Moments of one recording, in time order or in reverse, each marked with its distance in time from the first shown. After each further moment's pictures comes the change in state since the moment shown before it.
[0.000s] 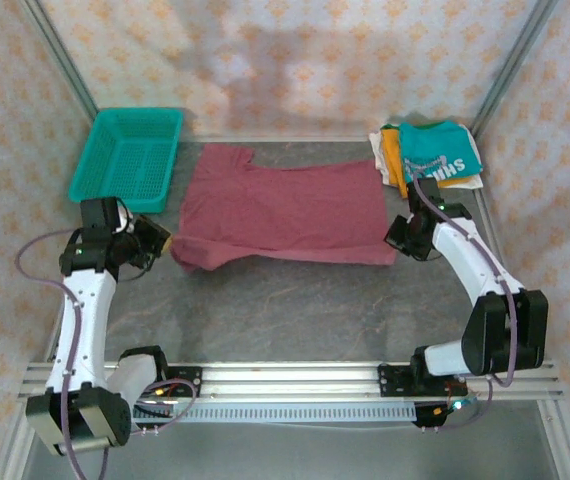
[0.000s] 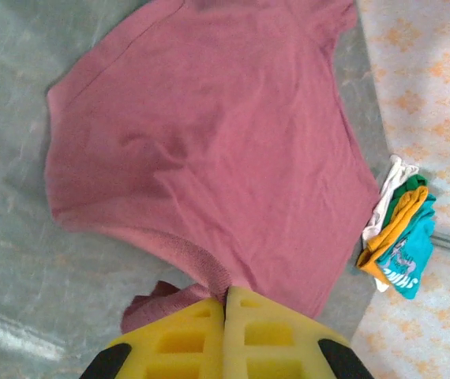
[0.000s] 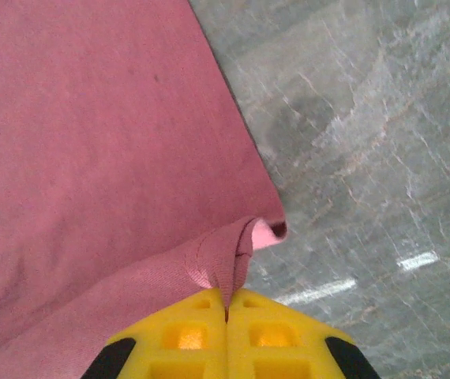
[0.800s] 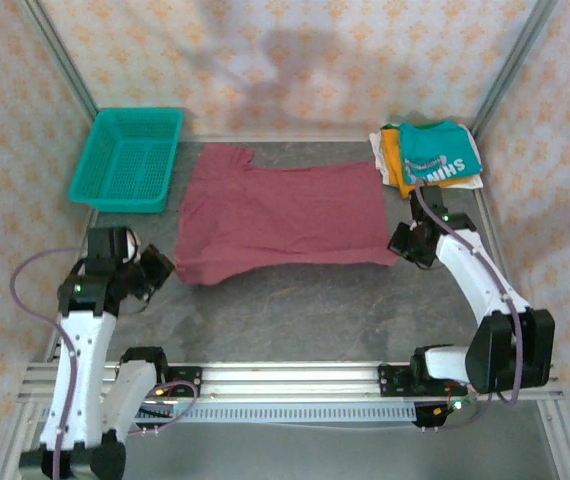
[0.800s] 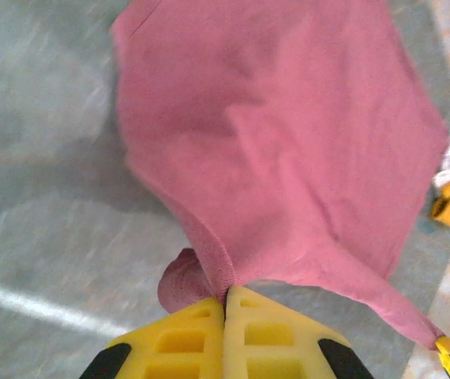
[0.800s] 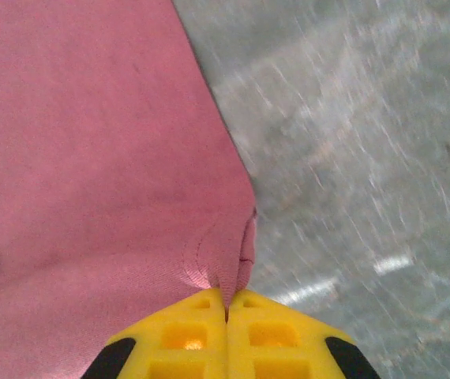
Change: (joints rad) left arm -0.117 -0.287 -0.126 -0.255 -0.106 0.067; right arm 0.005 -0.115 -0.108 -0.015 0.043 -0.042
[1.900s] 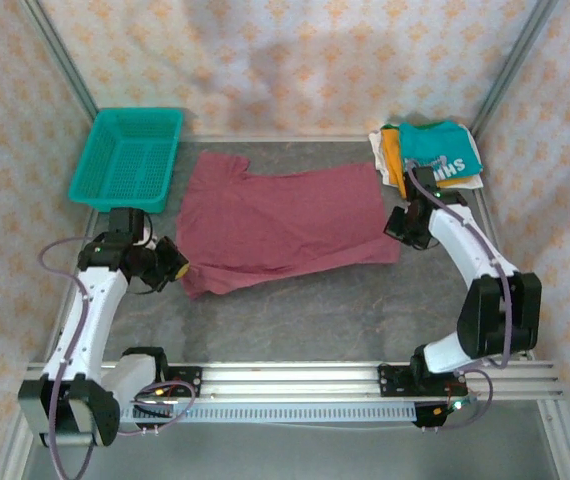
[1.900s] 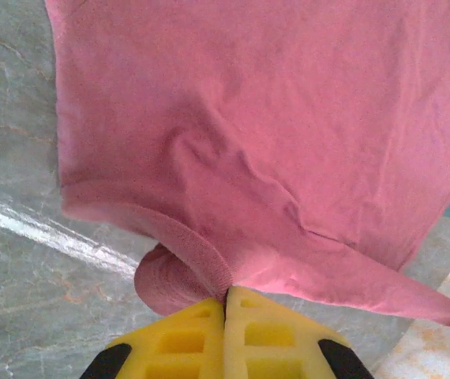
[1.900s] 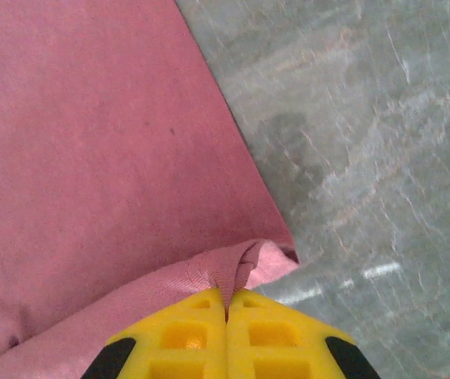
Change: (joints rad) left arm -0.012 0.314 0.020 0.120 0.086 -0.017; right arm 0.000 0.225 0.212 0.007 0.016 -0.040
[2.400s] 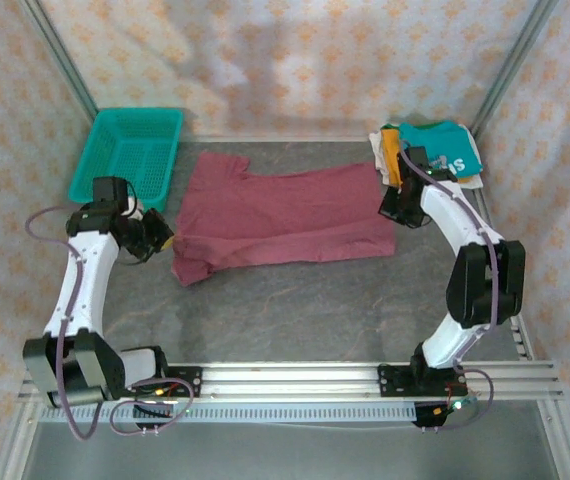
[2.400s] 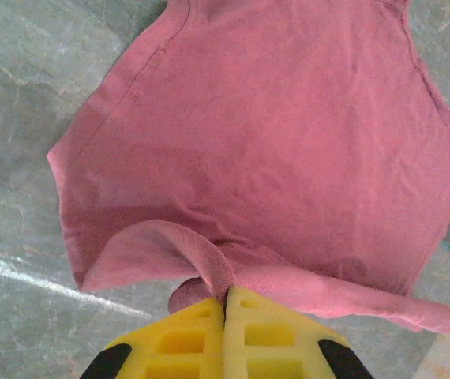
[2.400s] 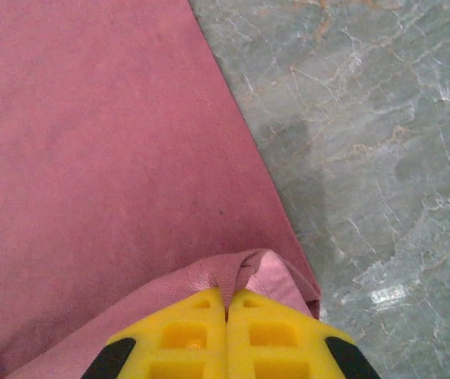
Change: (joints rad) left arm 0.106 0.228 0.227 0.012 -0.021 0.161; right arm 0.000 0.198 0.206 0.011 -0.009 -0.028
